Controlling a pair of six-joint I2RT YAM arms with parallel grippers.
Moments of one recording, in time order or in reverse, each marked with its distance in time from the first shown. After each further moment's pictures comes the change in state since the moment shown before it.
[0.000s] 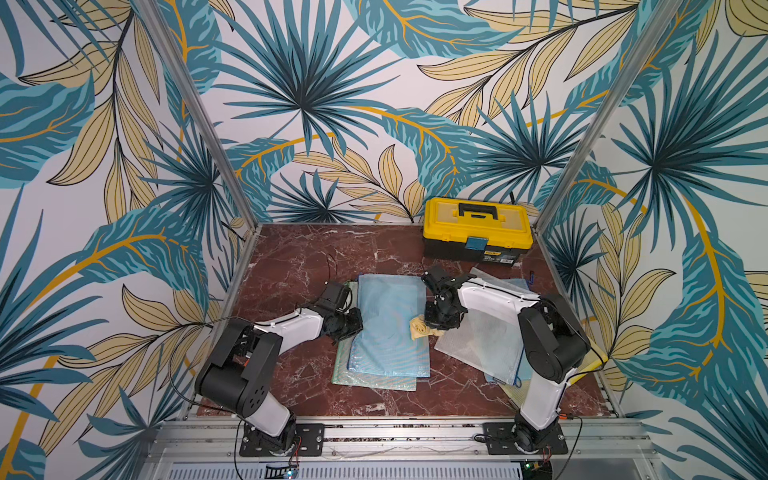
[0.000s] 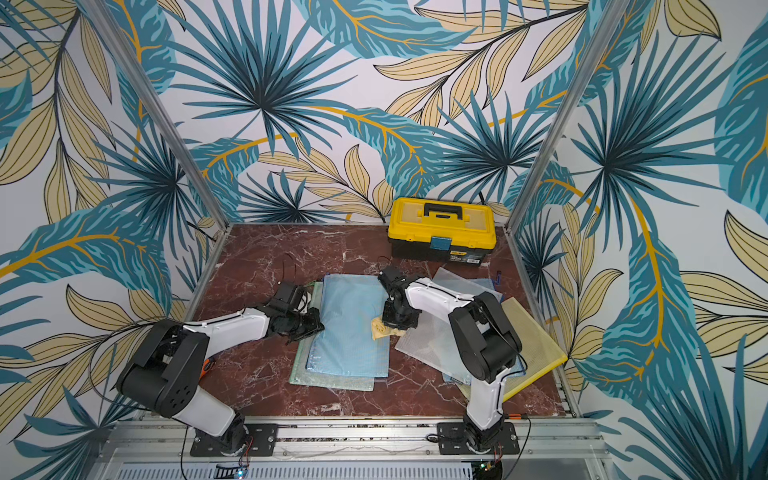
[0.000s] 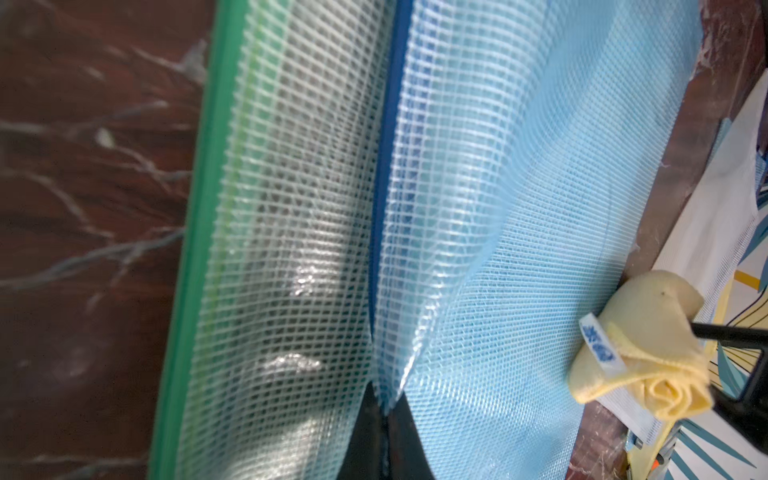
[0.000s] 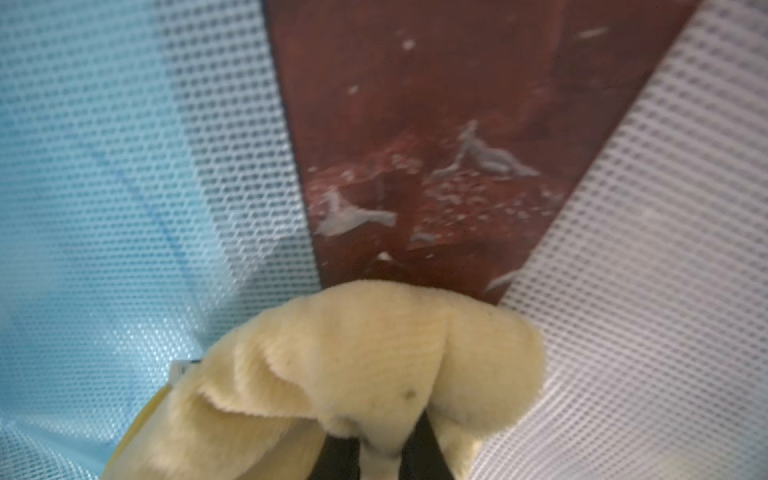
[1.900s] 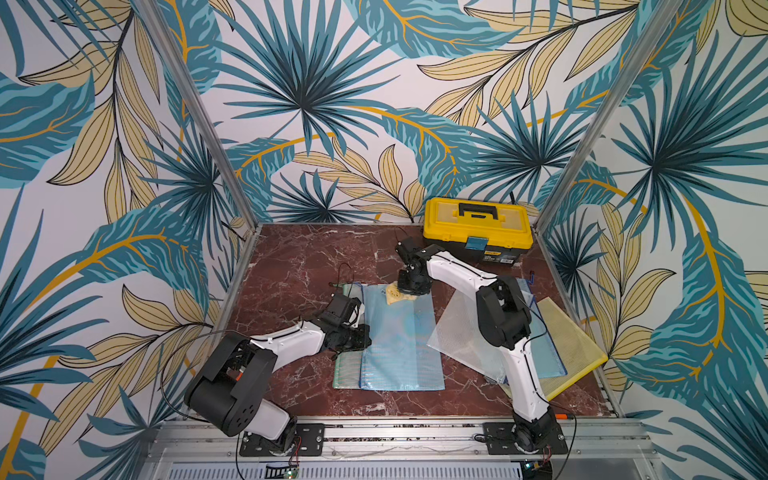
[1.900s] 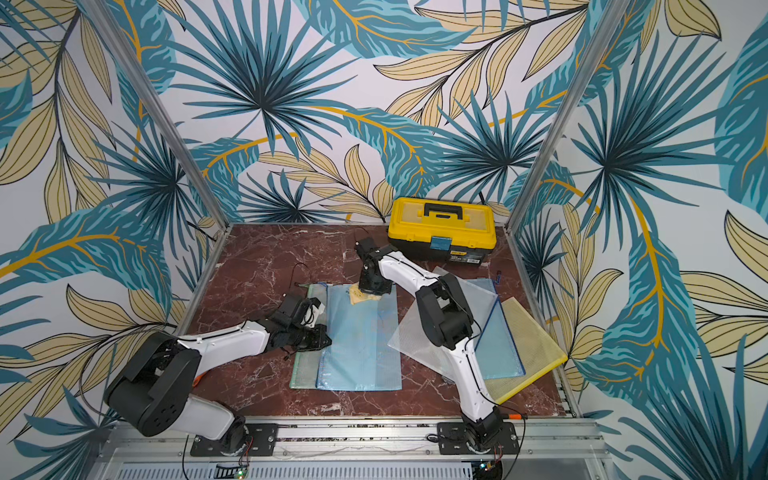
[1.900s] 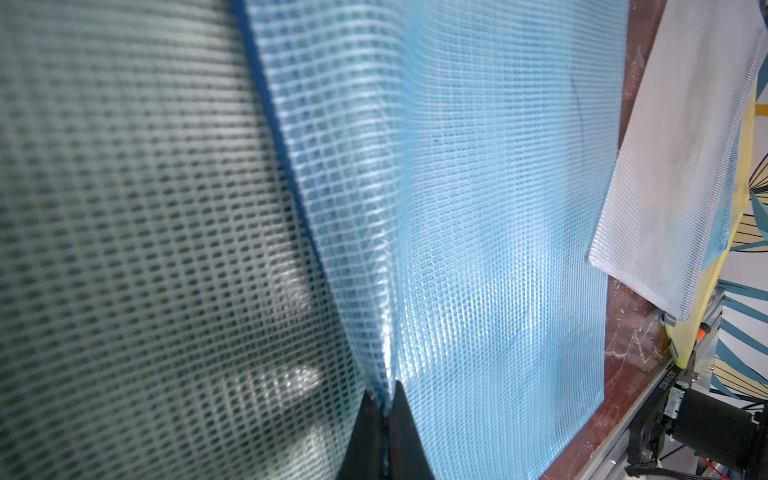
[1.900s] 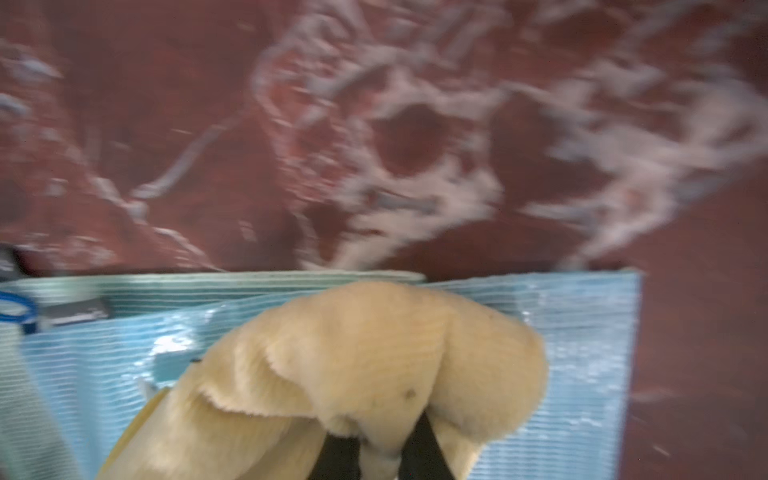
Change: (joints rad) left arm -0.117 -0.092 -0.106 0.015 0.068 0.205; right arm -0.068 0.351 0.517 -0.067 0.079 -0.049
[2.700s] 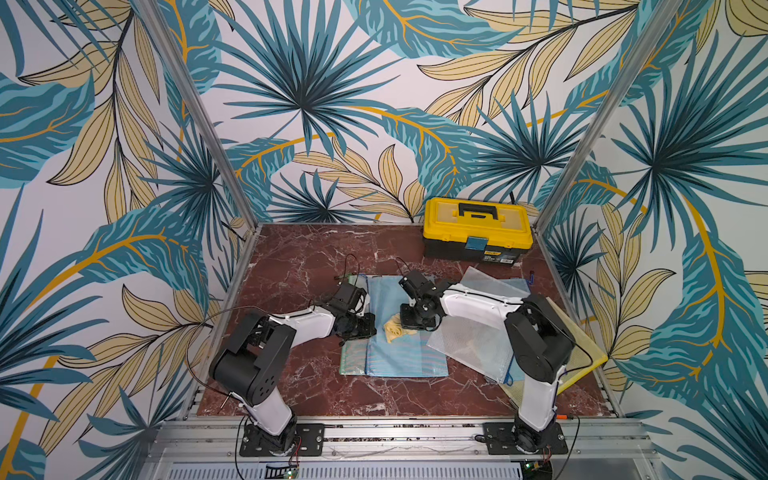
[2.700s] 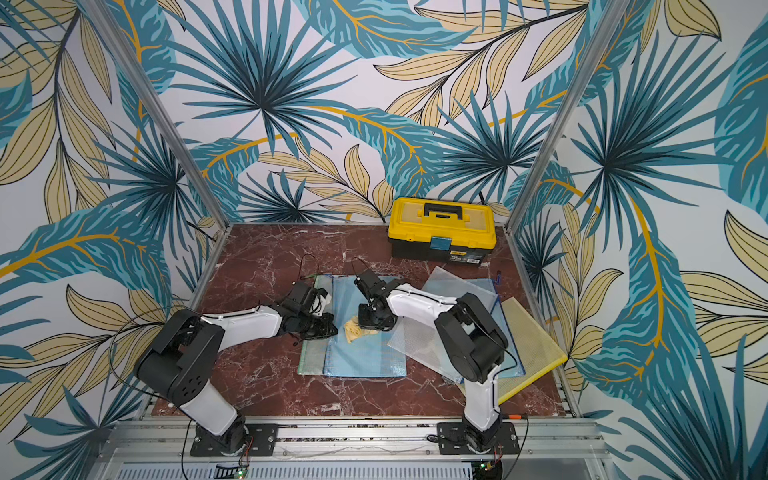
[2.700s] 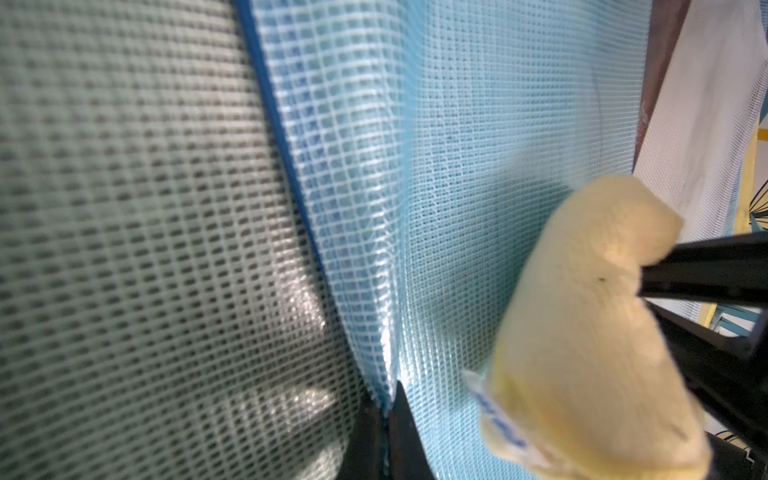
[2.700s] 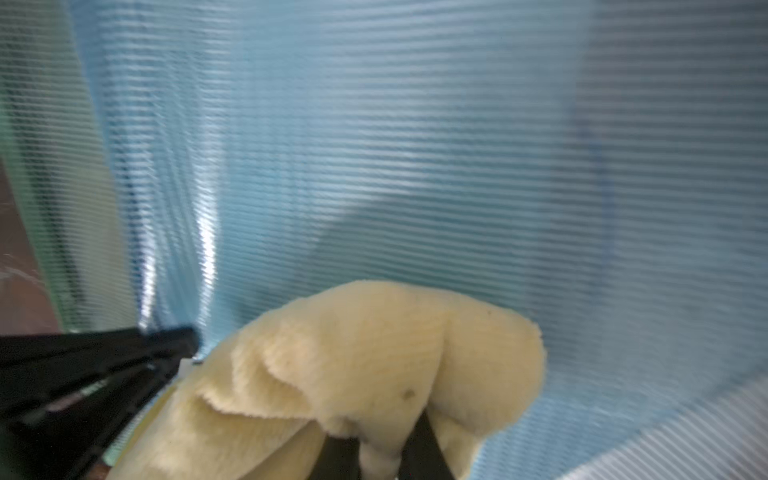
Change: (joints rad) left arm 0.016 0.170 0.146 0.009 0.020 0.014; right arm 0.169 -0.264 -0.438 0.267 -0.168 0.006
